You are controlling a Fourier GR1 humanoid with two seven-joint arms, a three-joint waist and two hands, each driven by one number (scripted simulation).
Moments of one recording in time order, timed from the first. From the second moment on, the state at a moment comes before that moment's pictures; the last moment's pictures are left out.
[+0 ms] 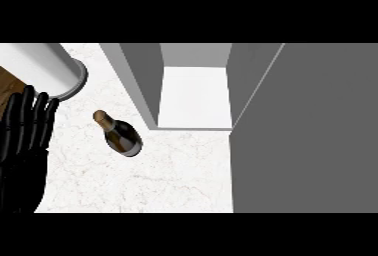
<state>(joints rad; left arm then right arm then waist) 0.05 0.09 0.00 -2.10 0.02 0.03 0.01 0.01 -0.08 0.01 -2.10 0.02 0.01 0.00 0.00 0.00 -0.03</state>
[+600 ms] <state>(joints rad) -0.09 0.01 -0.34 -1.91 -0.07 0.49 0.03 0.16 -0.11 0.12 -2.26 -0.12 0.16 0.11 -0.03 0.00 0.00</state>
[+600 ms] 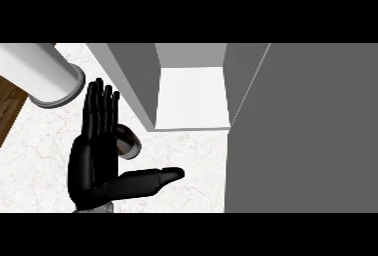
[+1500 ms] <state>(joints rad) -0.41 0.00 -0.62 -1.87 -0.23 0.93 0.35 0.08 -0.13 0.13 -2.42 -0.20 0.11 0.42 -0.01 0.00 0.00</state>
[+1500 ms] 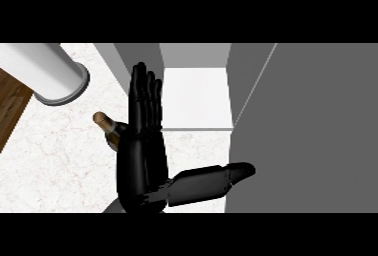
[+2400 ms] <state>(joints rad) -0.28 0.02 -0.53 -2.11 -0.51 0.85 0.62 0.01 -0.14 0.09 -2.43 -0.17 0.08 0.49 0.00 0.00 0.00</state>
